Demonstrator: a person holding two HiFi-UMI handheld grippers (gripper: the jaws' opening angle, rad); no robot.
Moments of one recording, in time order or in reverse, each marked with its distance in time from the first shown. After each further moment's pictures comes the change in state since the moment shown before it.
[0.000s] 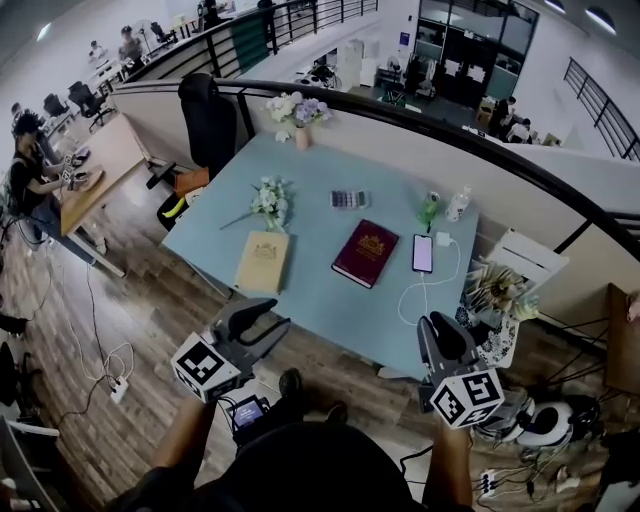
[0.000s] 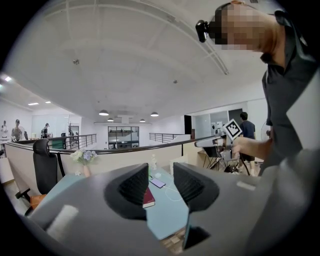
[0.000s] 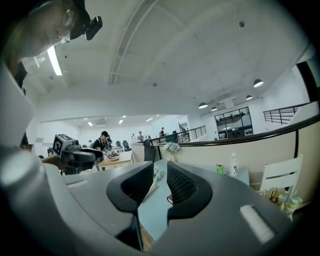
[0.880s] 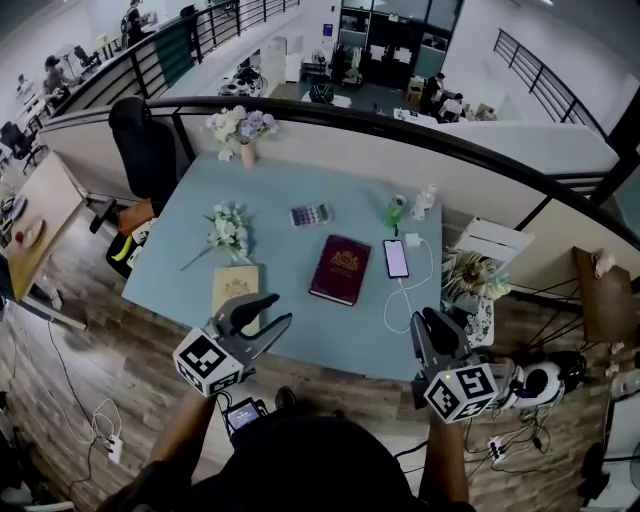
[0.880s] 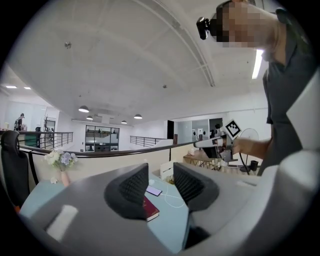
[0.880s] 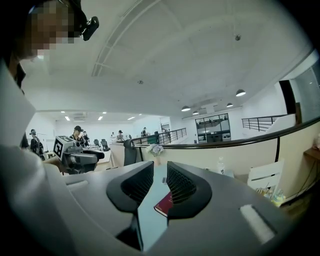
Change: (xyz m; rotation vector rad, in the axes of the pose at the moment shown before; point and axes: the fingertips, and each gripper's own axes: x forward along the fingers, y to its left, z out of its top) left arm 0.065 0.108 -0.006 0.009 -0.071 -0.257; right arm 0.065 0.002 0.018 -0.006 -0.004 -0.251
